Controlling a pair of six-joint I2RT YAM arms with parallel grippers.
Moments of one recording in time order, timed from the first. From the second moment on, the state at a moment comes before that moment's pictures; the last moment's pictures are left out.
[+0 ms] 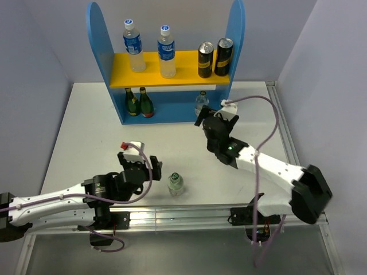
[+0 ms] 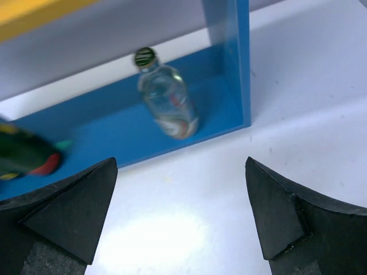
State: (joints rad) left arm -1.26 0.73 0.61 -0.42 -0.87 -0.71; right arm 0.73 1.32 0.85 0.12 0.88 0.52
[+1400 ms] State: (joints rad) left arm -1.66 1.10 0.68 -0.01 -0.77 -0.44; right arm 0.87 0.80 0.59 -0.15 0.92 0.59
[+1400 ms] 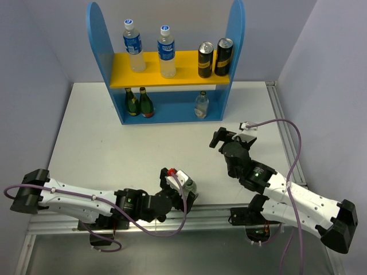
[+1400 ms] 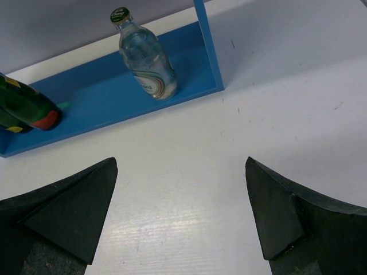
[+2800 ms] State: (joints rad) left arm -1.13 1.49 0.74 0.47 -0.74 -0.12; right arm 0.87 0.74 0.54 -0.12 0.95 0.60
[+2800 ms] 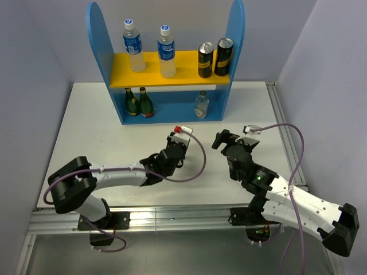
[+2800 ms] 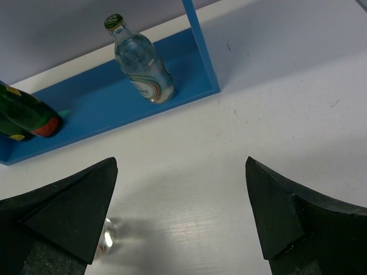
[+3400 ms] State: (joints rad) left arm -0.79 1.87 1.25 0.50 -0.52 0.01; right arm 0.85 0.74 0.52 -0.11 0.91 0.61
